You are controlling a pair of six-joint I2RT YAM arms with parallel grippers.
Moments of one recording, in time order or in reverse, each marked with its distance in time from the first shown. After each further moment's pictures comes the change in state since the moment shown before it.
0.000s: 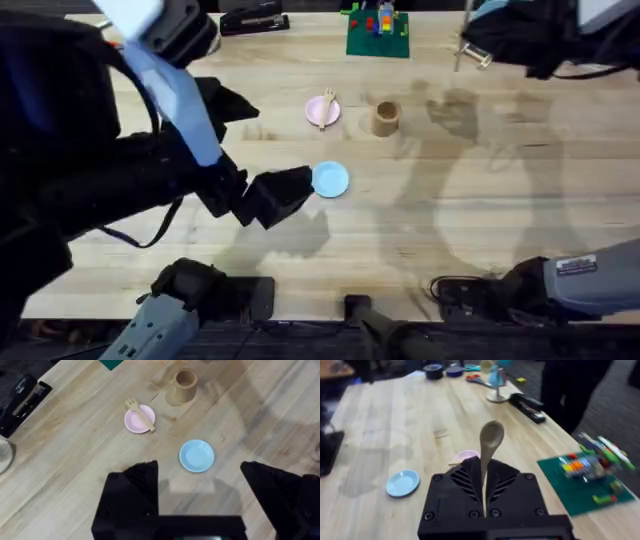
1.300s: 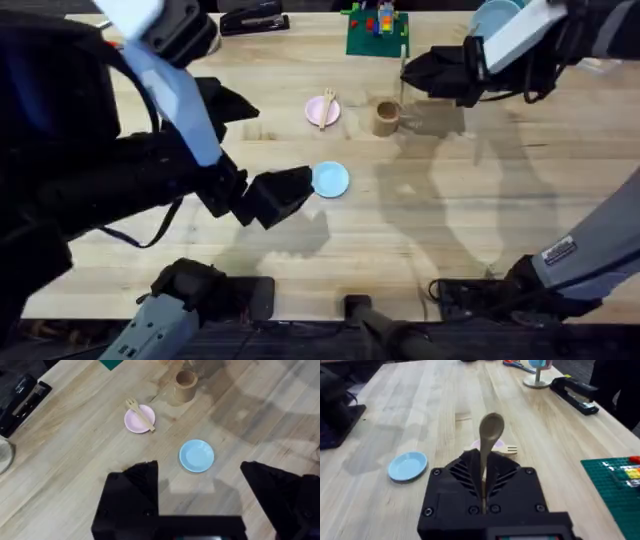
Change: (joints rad) left arm 0.000 0.000 0.000 0.000 0.000 0.000; right arm 0.182 0.291 0.000 0.007 -0.074 -0.264
